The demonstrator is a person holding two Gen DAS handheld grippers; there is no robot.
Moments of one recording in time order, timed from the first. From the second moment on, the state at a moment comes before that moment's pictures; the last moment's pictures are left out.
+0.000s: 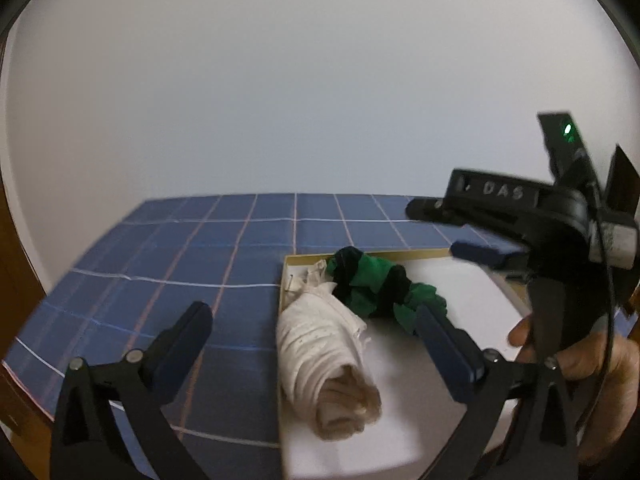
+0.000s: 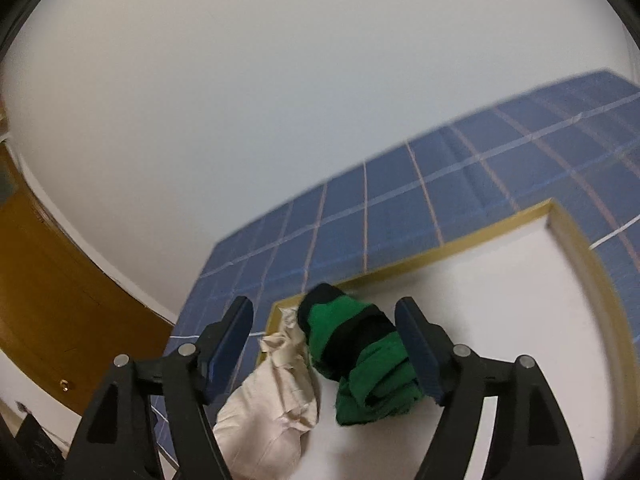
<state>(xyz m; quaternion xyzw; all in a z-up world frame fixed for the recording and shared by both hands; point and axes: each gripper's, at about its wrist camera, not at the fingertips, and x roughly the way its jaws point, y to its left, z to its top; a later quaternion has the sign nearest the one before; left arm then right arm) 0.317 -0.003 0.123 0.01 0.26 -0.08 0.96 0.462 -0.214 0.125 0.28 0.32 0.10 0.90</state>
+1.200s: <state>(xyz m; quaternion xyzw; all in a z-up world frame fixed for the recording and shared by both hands) 0.231 -0.013 0.154 0.00 0.27 -0.06 0.96 0.336 -0.217 0.140 0.24 0.27 0.15 0.92</state>
